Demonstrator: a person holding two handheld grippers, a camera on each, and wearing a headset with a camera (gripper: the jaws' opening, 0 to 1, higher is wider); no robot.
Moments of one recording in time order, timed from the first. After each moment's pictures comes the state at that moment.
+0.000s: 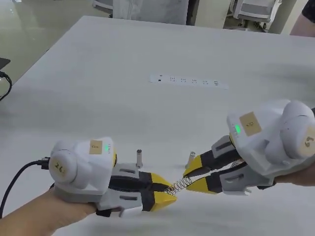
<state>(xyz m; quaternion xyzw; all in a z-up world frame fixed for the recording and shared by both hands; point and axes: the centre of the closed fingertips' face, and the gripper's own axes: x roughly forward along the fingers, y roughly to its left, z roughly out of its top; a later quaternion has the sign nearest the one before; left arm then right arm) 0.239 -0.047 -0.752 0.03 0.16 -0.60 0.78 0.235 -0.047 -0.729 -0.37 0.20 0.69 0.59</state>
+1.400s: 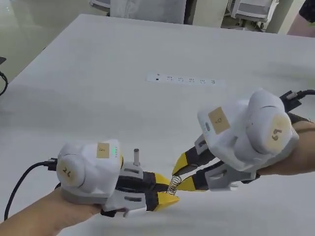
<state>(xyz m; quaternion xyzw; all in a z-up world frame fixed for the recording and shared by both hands) 0.243 -0.060 -0.756 0.07 0.14 -0.61 0.78 0.232 -0.037 -0.723 -0.42 0.23 0.69 0.55</state>
